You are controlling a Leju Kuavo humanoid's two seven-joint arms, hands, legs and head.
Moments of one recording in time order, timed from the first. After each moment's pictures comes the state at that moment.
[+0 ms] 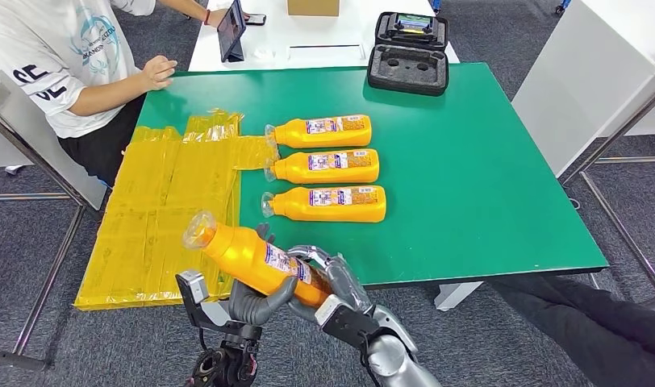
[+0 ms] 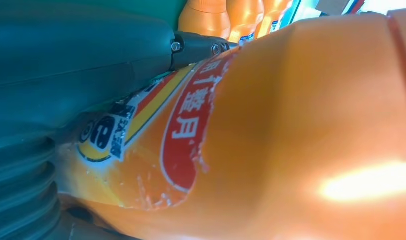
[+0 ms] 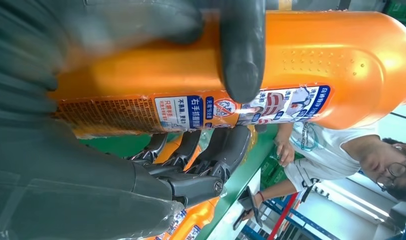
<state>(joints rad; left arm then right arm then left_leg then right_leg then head) -0.11 -0.19 -0.51 -1.10 0.31 0.12 -0.60 -0.12 0.13 0.44 -1.17 0.35 0.02 -0.64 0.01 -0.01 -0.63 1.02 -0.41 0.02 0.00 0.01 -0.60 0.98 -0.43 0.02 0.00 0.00</state>
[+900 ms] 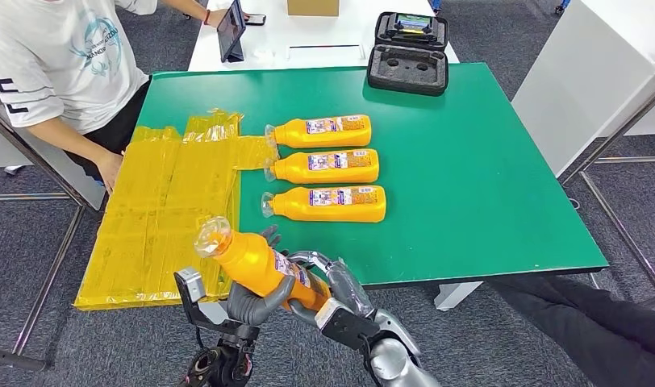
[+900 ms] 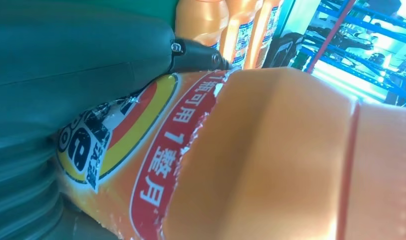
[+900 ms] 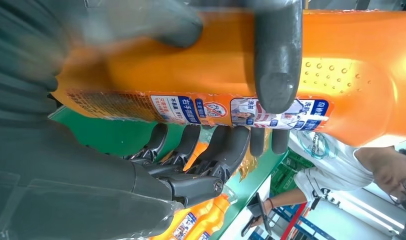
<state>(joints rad) -0.11 -0.18 -0.50 -1.11 0.31 0.05 -0.58 -0.10 0.13 0.41 -1.17 0.39 0.05 -0.63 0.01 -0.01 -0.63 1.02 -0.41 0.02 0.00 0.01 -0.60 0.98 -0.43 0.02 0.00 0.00</state>
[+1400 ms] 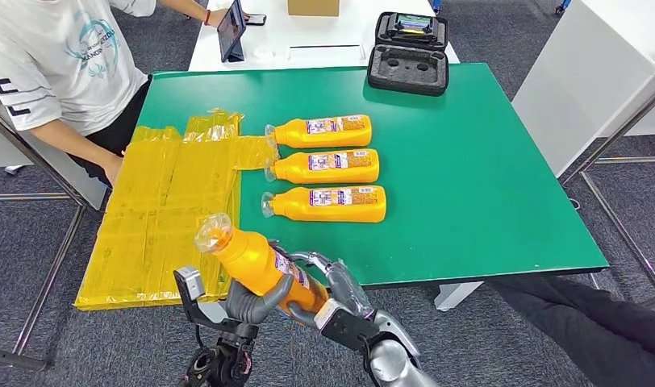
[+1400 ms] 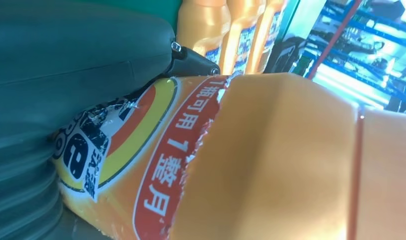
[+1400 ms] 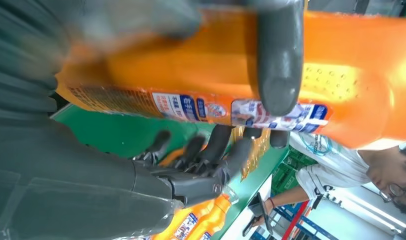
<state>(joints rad) -0.11 -0.18 -0.49 -1.11 0.31 0.07 -0.56 -0.09 0.13 0.41 -1.18 0.39 0.02 -0.62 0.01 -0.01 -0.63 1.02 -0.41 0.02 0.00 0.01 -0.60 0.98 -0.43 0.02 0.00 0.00</state>
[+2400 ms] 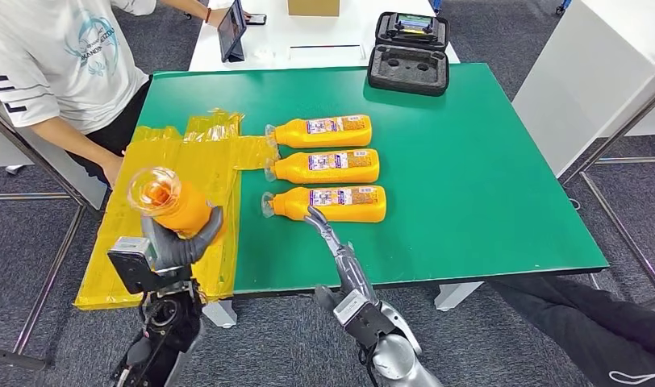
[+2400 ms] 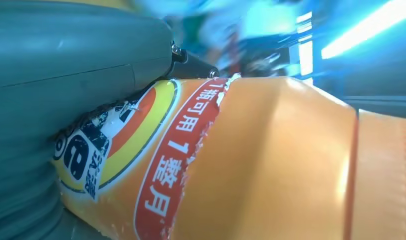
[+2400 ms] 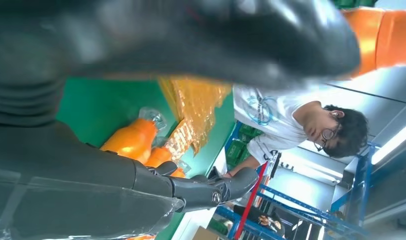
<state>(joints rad) -0.26 -0.07 -0.33 -1.26 -0.13 0.63 -0.70 -0.09 0.11 0.48 -1.36 0.15 -0.03 -0.63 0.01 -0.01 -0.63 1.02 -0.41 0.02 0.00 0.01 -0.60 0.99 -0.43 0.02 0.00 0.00</state>
